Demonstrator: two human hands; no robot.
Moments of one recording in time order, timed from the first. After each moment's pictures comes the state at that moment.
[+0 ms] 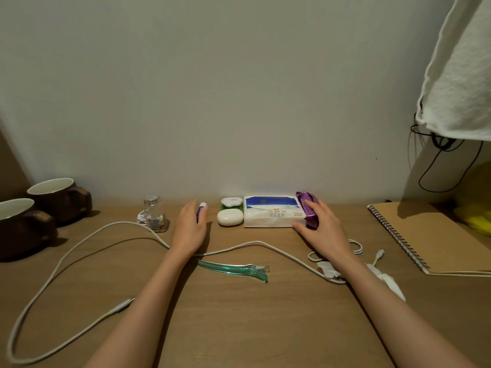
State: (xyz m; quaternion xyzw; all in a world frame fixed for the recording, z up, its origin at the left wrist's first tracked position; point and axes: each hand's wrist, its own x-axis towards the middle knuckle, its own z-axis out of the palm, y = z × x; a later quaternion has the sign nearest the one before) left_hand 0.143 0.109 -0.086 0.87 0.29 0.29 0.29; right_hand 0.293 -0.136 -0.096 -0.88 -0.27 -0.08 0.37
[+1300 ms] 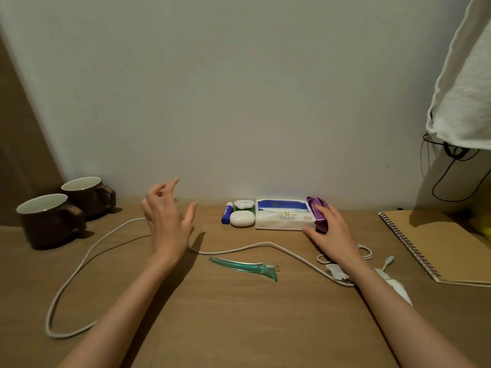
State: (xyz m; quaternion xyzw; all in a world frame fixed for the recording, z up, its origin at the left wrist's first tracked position) left_hand 0.087 0.119 -0.064 0.80 0.30 0.50 0.14; right_hand 0.292 -0.138 -0.094 -0.88 -0.28 -0.07 0.37
